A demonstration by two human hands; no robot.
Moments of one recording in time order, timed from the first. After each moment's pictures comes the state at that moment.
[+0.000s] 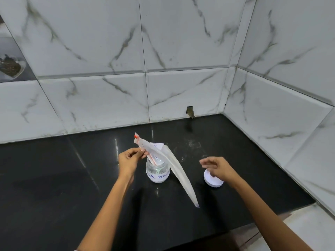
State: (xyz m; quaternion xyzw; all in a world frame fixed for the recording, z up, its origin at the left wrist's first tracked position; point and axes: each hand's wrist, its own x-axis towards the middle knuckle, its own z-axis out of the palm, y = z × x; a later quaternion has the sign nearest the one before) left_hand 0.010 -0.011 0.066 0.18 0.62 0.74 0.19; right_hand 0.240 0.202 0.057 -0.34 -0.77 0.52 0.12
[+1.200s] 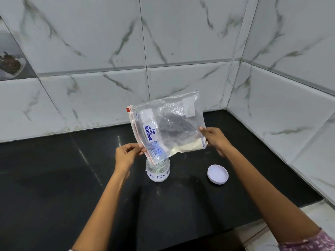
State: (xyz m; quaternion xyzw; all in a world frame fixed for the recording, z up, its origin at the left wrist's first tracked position) left_hand -0.009 -0.019 0.073 0.19 0.65 0.71 0.19; right_hand 0.174 0.221 0.111 -0.37 -0.72 0.55 0.21
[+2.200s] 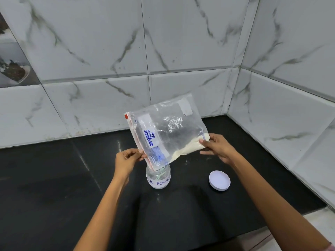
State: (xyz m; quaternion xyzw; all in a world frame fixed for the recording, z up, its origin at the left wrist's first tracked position) left_hand -0.012 -0.024 0.077 0.21 0.66 0.70 0.19; right_hand 0.183 0.223 0.112 -0.30 -0.65 0.67 0.19
